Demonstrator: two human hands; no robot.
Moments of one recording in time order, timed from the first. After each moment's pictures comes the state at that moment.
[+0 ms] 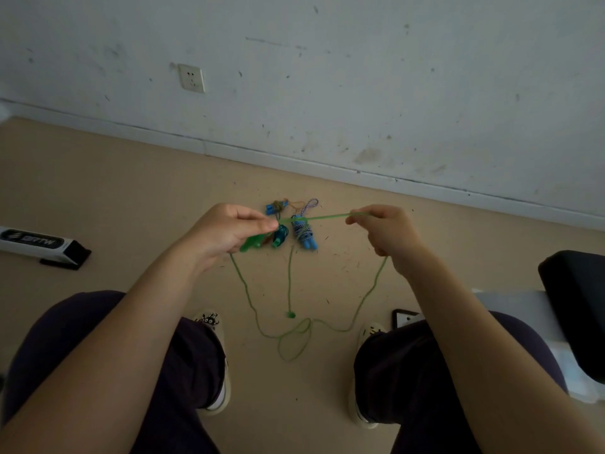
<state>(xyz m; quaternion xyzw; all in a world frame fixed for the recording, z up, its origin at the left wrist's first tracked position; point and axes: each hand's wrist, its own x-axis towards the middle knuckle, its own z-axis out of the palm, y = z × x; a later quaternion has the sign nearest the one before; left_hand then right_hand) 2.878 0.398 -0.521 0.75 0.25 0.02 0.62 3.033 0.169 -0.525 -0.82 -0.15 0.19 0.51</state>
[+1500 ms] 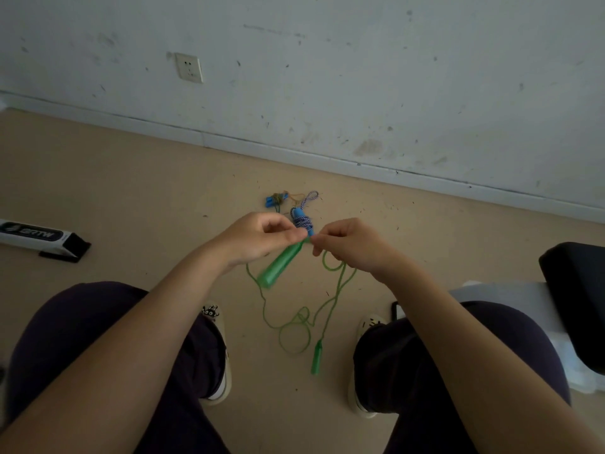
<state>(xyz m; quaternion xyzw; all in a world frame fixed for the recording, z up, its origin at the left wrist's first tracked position) 2.885 0.372 -0.535 0.83 0.15 -0.05 0.54 2.997 0.187 -0.533 -0.80 -0.31 0.31 0.41</state>
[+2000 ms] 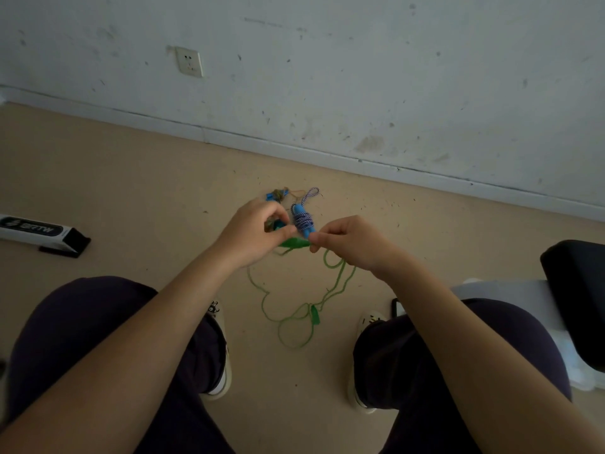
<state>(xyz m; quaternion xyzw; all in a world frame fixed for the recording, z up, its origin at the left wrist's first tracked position) 2.890 0.366 -0.549 0.91 0.17 0.06 0.37 2.996 0.186 -0.534 -0.81 -0.31 0.30 0.39</state>
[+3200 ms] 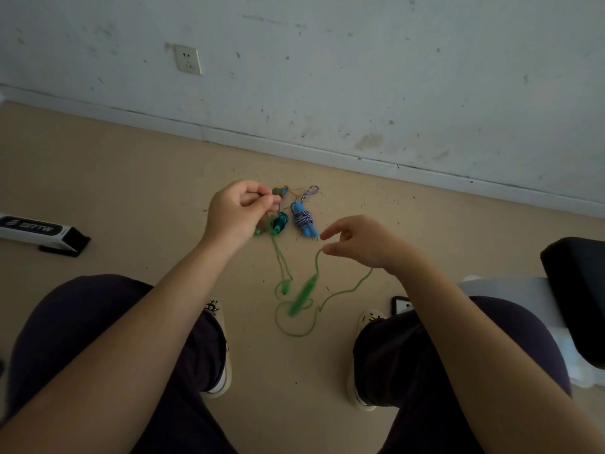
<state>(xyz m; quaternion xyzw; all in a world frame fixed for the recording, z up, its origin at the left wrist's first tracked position) 2.888 0.366 -0.533 0.74 0.28 0.20 0.58 3.008 0.175 -0.530 -0.87 -0.35 0.26 0.24</state>
